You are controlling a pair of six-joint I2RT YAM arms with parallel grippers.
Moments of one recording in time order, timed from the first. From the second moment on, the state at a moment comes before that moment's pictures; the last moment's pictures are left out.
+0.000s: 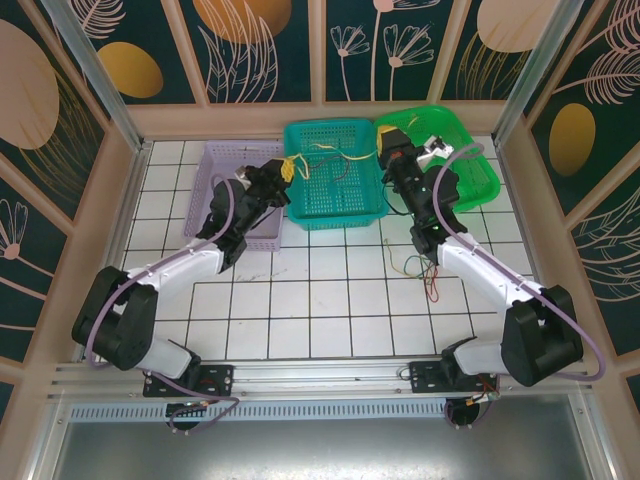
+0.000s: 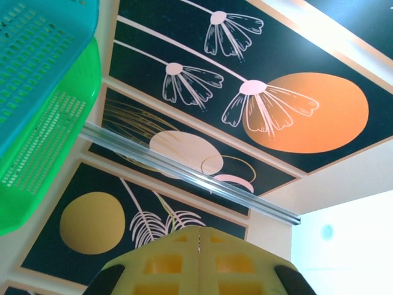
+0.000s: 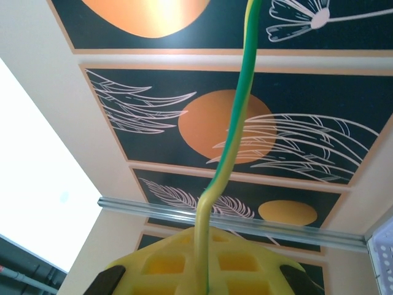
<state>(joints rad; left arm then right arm) -0.50 1.44 0.82 0.66 0.09 -2.09 0.43 1.33 0.90 0.71 0.01 1.55</state>
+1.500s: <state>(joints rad) -0.40 1.09 1.12 -0.53 -0.37 -1.19 0.01 1.28 1.14 0.45 -0.61 0.99</state>
